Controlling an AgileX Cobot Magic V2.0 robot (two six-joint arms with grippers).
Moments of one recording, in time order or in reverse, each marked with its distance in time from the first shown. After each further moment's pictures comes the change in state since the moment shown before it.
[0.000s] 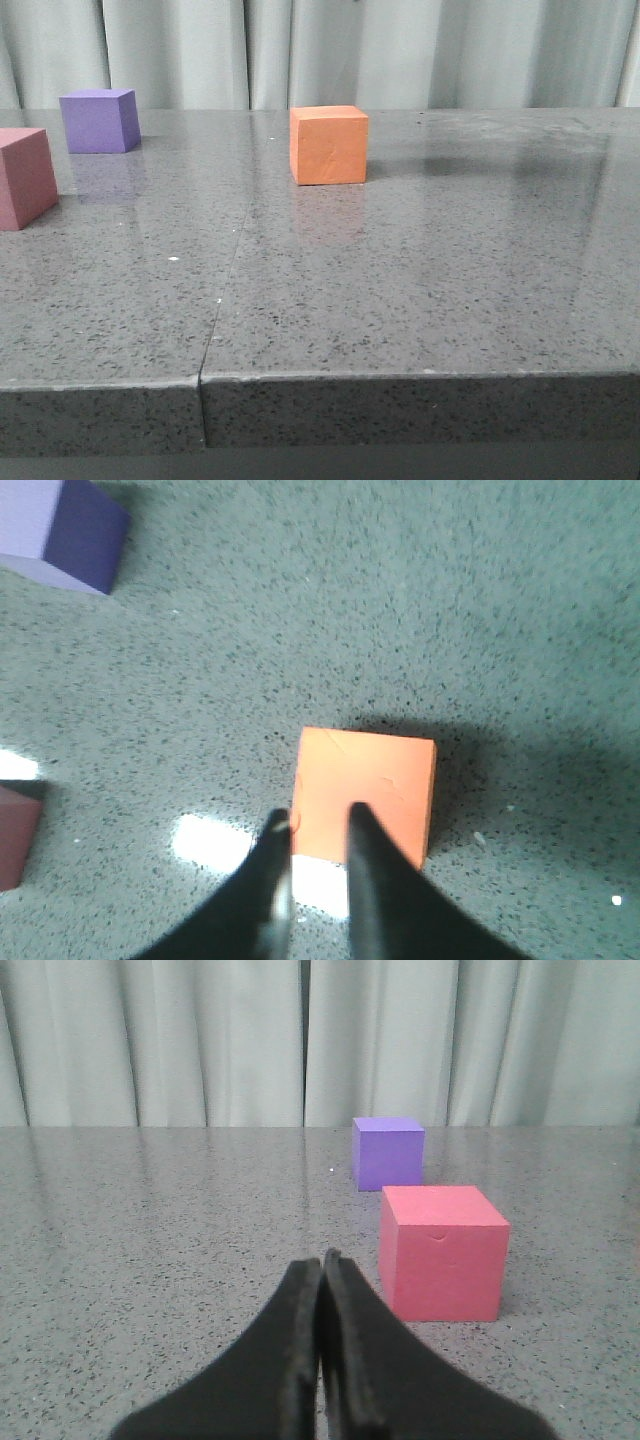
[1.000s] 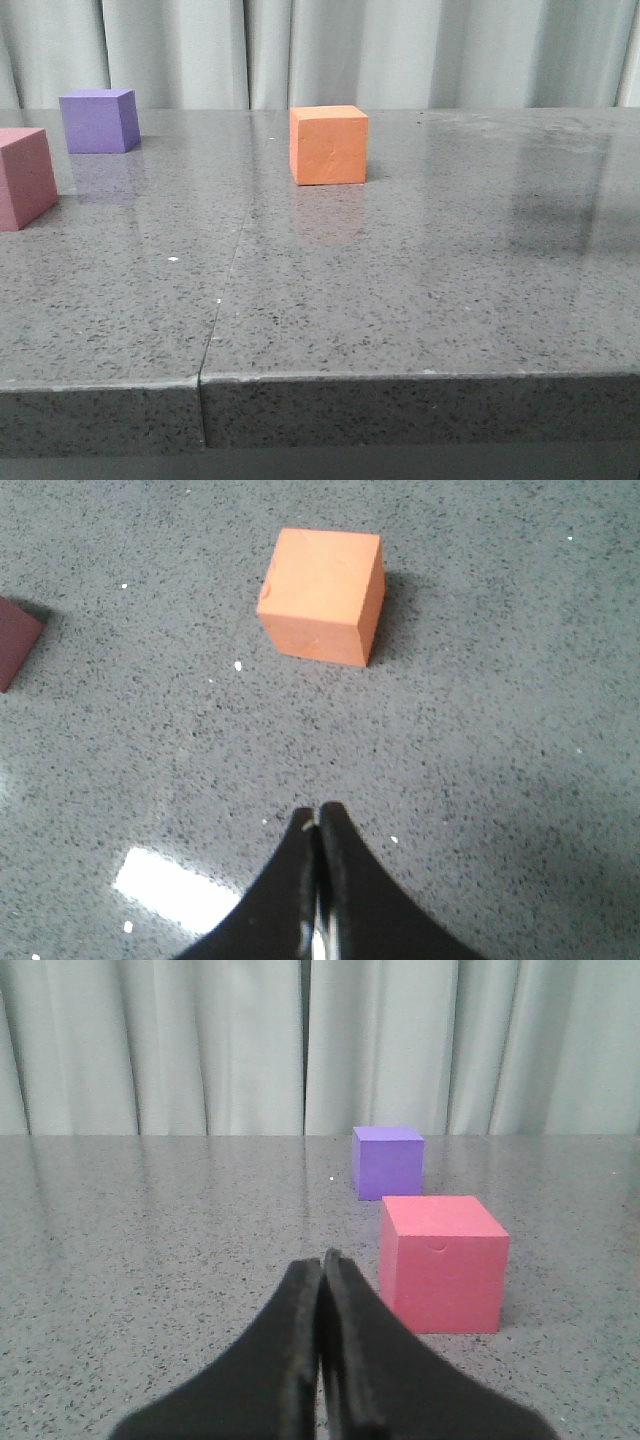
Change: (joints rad) left arm 0.000 0.000 0.000 0.000 -0.020 0.000; right arm 0.000 -0.768 1.071 -0.006 -0.462 -0.161
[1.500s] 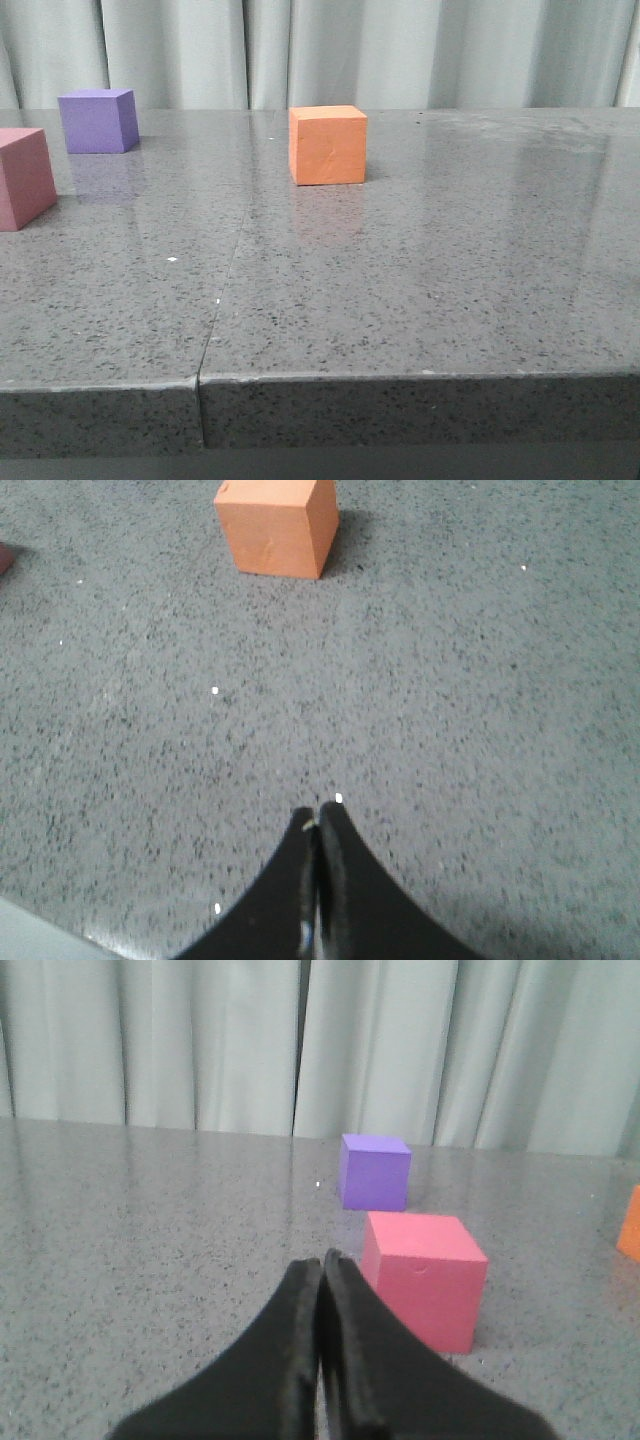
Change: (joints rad) left arm 0.000 0.000 -0.069 -0.071 0.073 0.000; right arm 0.000 -0.495 0.614 -0.017 -0.317 -0.041
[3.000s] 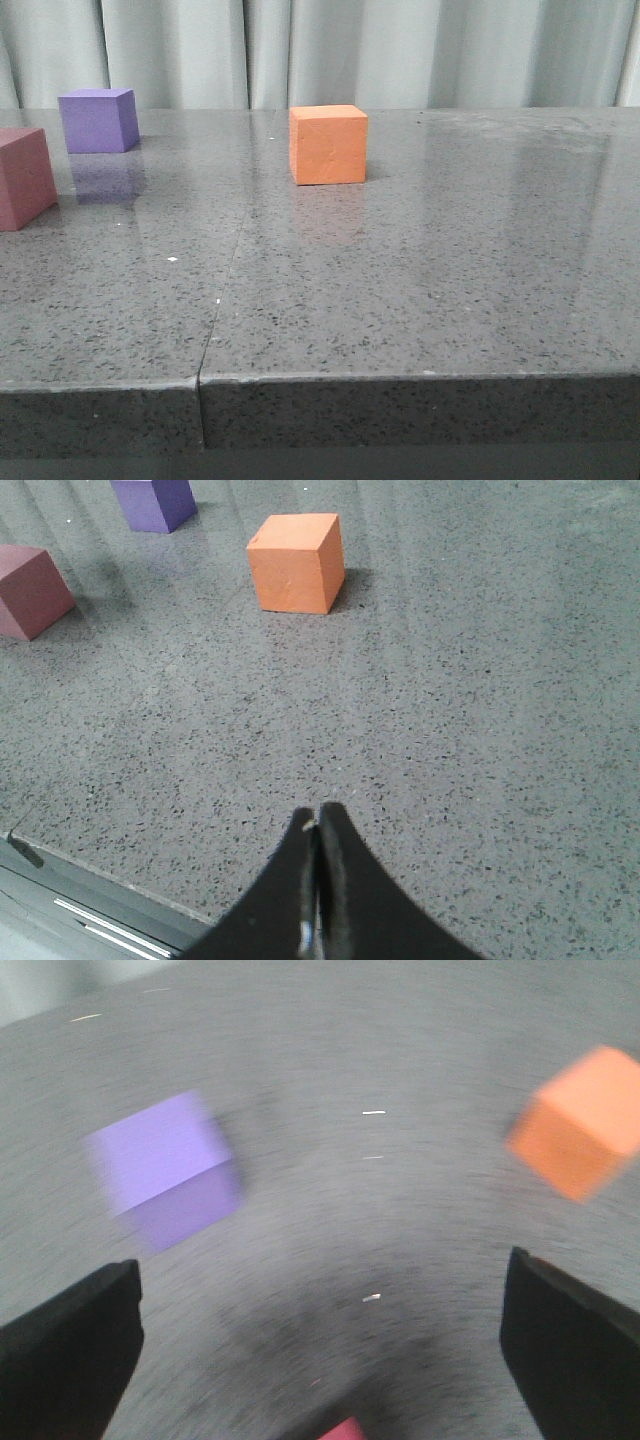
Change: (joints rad) left arm -0.063 1.455 -1.316 -0.411 0.709 0.710; right arm 0.000 -0.379 0.189 -0.002 0.000 0.000
